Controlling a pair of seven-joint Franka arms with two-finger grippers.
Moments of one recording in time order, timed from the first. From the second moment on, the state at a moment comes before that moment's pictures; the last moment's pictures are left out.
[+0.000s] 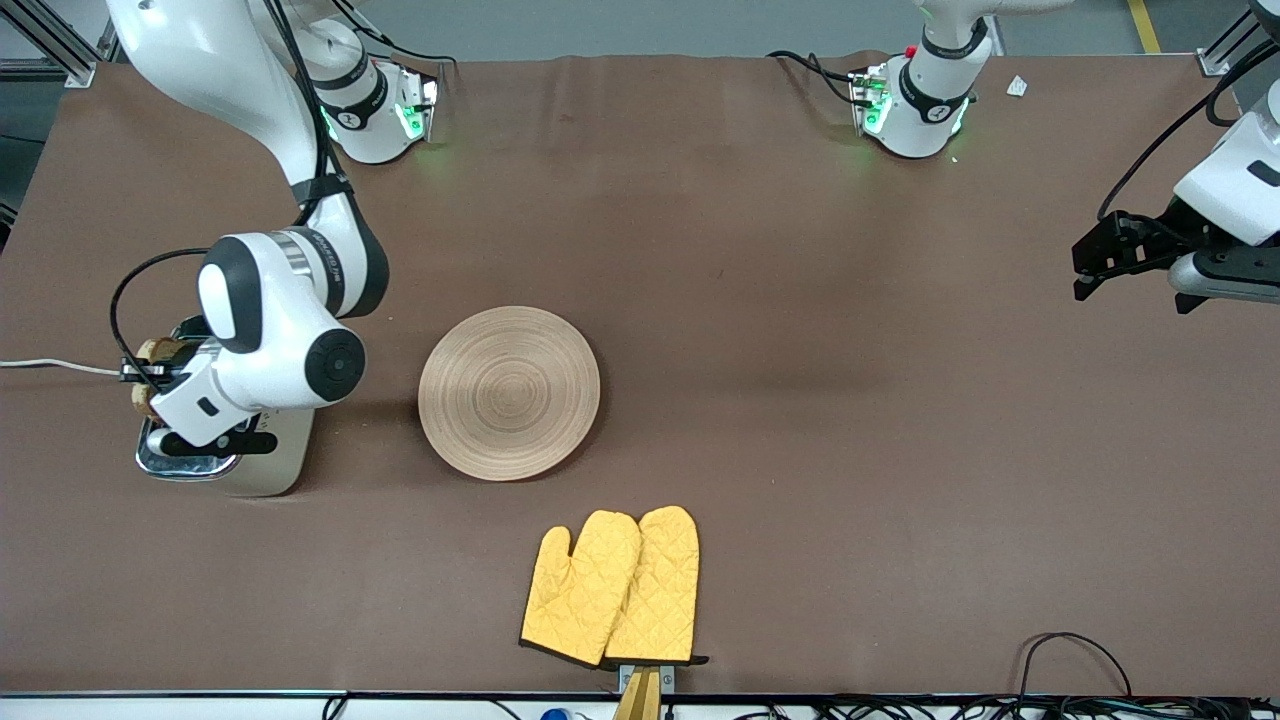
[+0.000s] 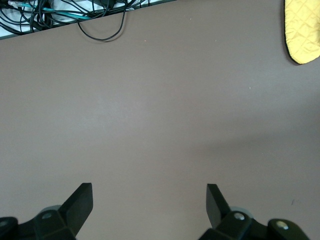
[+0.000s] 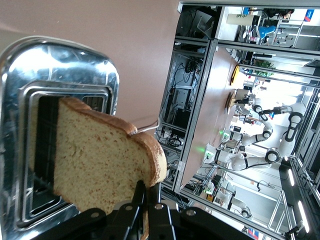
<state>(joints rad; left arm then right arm) -0.04 0.01 -0.08 -1.56 0.05 1.70 0.08 0.38 0.46 -0.12 -1.59 -0.92 1.46 0.33</state>
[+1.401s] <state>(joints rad) -0.04 0.02 -0.08 -1.55 0.05 1.70 0.08 0.37 0.47 -0.13 -1.52 -0.64 1.50 0.38</state>
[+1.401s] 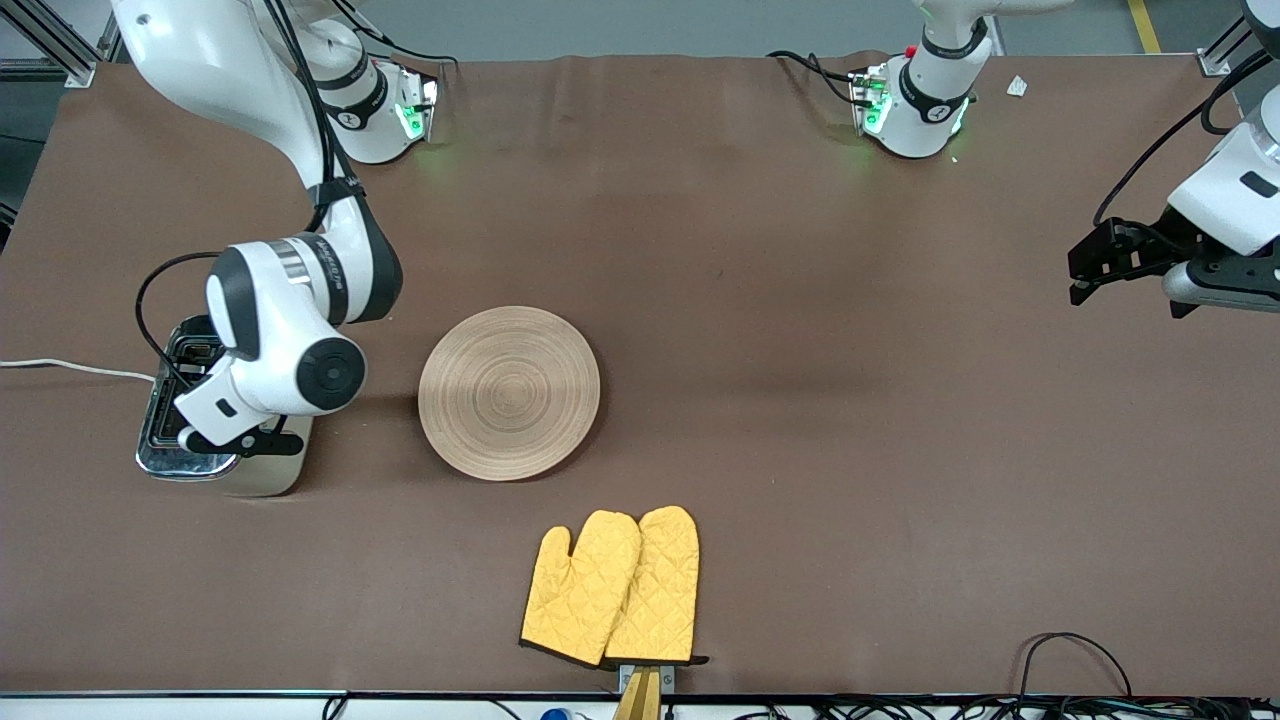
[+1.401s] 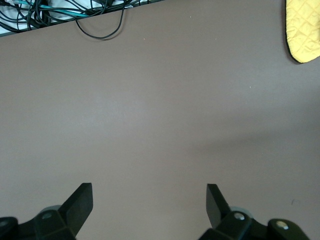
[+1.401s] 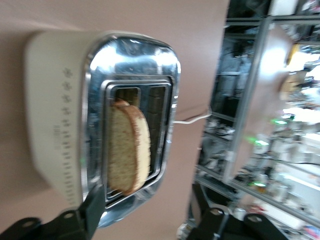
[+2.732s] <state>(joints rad) -0.04 0.02 -0.08 -1.55 0.05 1.70 0.05 0.07 -0.06 -0.12 -1.65 -0.02 1.65 0.08</state>
